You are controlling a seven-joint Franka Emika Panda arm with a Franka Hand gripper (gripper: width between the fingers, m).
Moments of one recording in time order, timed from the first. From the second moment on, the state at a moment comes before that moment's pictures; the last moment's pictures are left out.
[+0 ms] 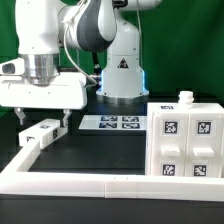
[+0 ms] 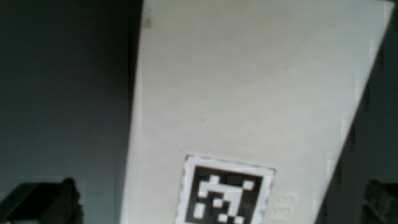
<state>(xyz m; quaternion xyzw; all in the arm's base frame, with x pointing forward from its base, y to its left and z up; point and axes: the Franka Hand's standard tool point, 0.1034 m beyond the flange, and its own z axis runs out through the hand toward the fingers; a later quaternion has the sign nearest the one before) 0.407 -0.201 0.026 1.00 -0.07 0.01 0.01</state>
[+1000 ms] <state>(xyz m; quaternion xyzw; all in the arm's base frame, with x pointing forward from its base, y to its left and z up) 0.411 -0.178 0.006 1.00 -0.04 0.02 0.01</state>
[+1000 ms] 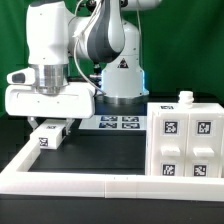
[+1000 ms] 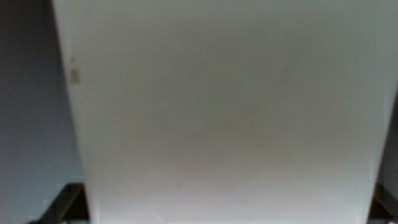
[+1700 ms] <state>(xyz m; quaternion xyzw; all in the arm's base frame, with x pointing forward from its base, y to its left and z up) 0.462 -0.054 0.083 1.00 -0.07 0.02 -0.03</state>
